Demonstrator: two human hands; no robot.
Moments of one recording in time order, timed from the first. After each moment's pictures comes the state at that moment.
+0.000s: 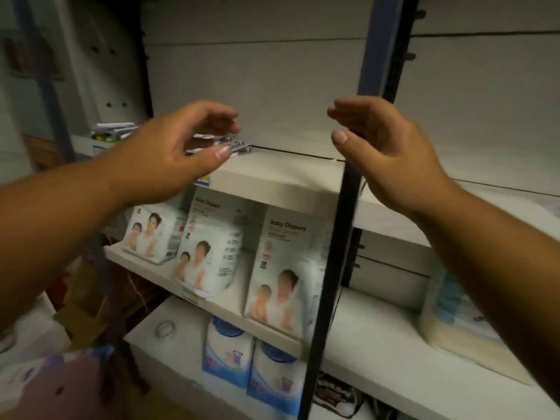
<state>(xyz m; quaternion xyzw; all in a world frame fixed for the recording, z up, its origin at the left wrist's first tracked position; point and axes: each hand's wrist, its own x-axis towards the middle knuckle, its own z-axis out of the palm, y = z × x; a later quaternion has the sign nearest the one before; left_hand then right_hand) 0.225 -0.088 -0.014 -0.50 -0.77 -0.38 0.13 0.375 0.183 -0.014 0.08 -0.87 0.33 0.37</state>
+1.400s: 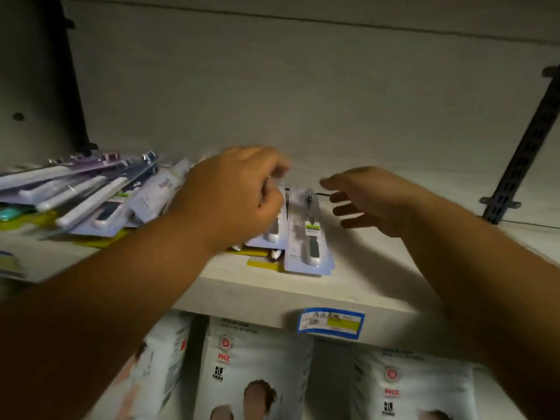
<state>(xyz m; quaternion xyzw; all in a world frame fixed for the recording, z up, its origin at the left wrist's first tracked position) -0.186 -0.034 -0.035 -0.59 -0.65 -0.34 0.33 -0.052 0.137 -0.007 -0.35 -0.77 0.48 0.21</state>
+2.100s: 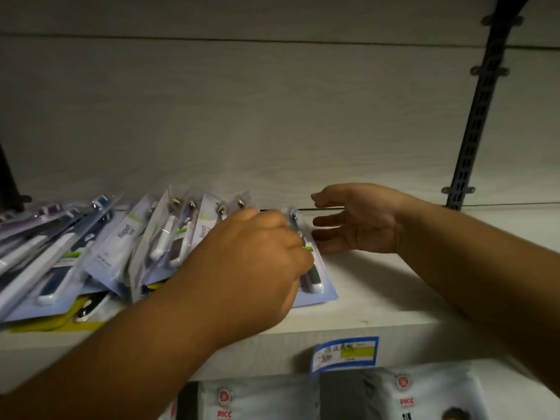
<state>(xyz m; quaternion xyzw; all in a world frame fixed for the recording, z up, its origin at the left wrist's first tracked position) -0.168 -0.032 -0.046 -0.75 -0.56 -0.10 0.33 -0.047 0.148 -0.020 -0.35 -0.57 0.72 0.20</state>
